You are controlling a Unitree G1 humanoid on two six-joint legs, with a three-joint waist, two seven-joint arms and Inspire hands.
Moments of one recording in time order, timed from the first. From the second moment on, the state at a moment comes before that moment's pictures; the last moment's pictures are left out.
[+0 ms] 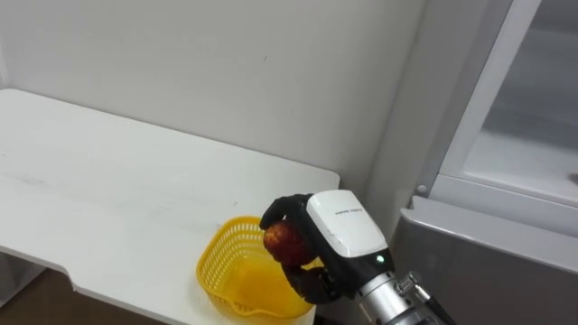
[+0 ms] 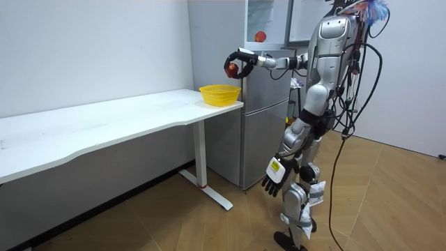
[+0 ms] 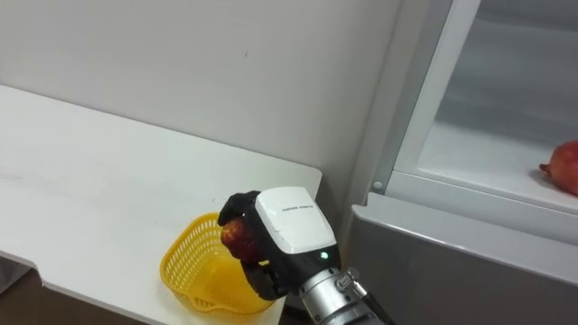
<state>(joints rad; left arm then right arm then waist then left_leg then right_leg) 0.08 0.30 -0.20 1.12 0.36 0.06 -0.07 -0.44 -0.33 0.49 0.24 -0.77 -0.13 -0.30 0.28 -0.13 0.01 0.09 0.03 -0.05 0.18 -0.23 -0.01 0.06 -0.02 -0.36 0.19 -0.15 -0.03</state>
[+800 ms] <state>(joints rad) 0.08 0.30 -0.20 1.12 0.36 0.06 -0.07 -0.44 -0.33 0.49 0.29 -0.73 -0.13 -0.28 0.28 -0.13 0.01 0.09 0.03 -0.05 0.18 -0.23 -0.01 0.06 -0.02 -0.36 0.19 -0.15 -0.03</state>
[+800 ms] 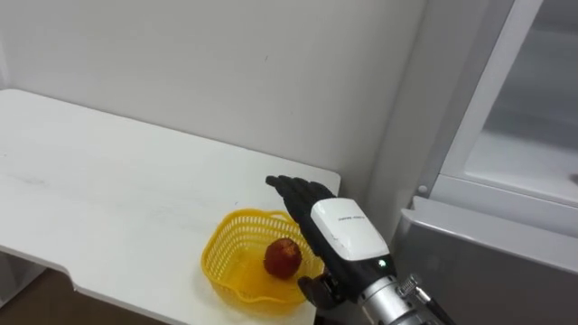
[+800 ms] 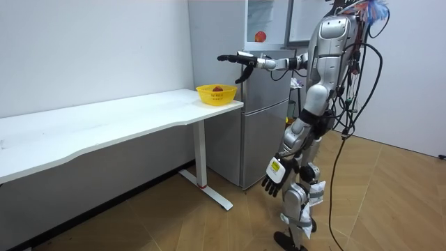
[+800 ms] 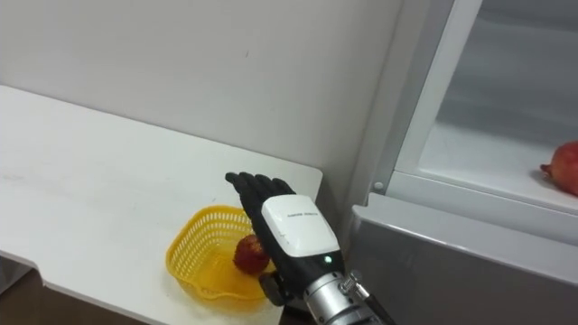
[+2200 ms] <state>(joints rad) 0.10 0.26 -0.16 1.13 0.38 0.06 -0.03 -0.40 -0.31 0.35 -0.04 -0.62 -0.18 -0.39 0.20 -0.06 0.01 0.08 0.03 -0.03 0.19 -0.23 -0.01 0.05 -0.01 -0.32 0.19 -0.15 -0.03</state>
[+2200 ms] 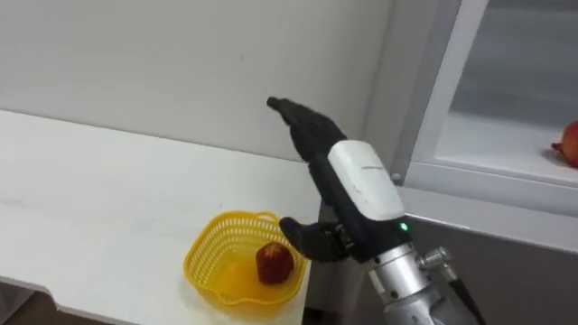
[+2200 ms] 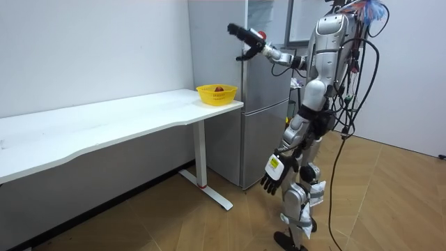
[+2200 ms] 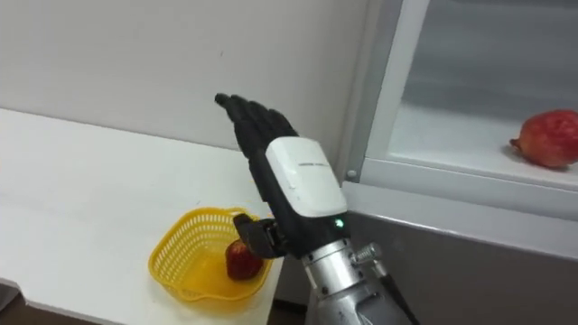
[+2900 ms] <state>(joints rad) 0.15 0.25 -0.16 1.16 0.38 0.04 0.01 -0.30 -0.31 0.07 -0.25 -0.51 -0.25 -0.70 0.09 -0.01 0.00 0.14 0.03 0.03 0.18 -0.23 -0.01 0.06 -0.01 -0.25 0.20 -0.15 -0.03</state>
